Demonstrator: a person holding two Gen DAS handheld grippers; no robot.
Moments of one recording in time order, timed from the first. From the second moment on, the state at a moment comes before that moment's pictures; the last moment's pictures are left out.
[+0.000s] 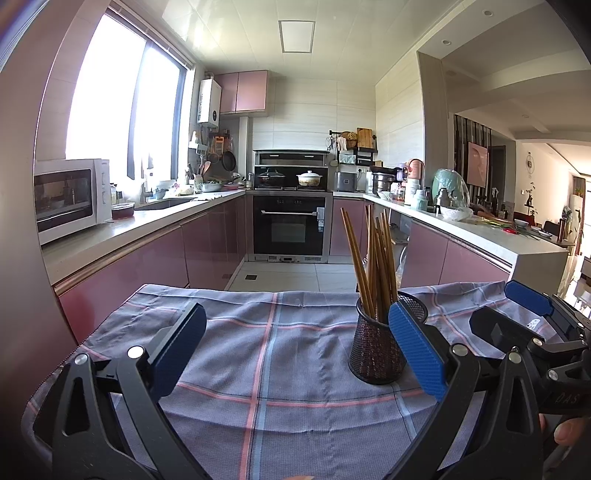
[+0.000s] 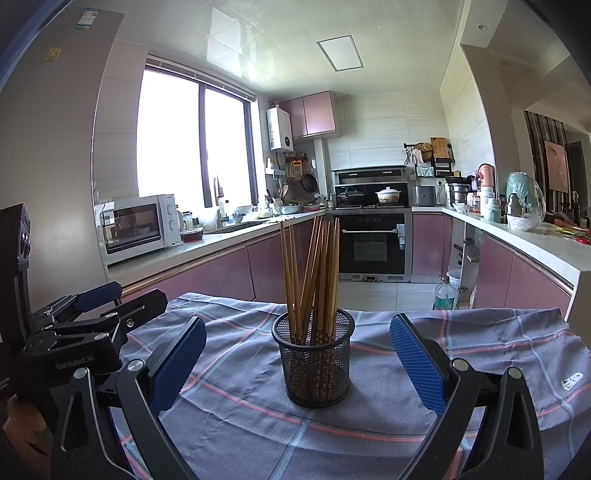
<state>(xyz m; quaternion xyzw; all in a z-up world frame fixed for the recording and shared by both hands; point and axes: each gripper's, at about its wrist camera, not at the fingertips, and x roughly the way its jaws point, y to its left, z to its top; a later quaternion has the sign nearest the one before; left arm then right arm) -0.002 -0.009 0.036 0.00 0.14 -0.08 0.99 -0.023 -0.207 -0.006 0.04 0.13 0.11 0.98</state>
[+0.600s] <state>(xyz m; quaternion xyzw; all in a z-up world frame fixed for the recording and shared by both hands) 0.011 -0.005 0.024 0.00 0.16 -0.09 0.98 -0.017 -0.216 -0.014 0.04 0.15 0.09 0.98</state>
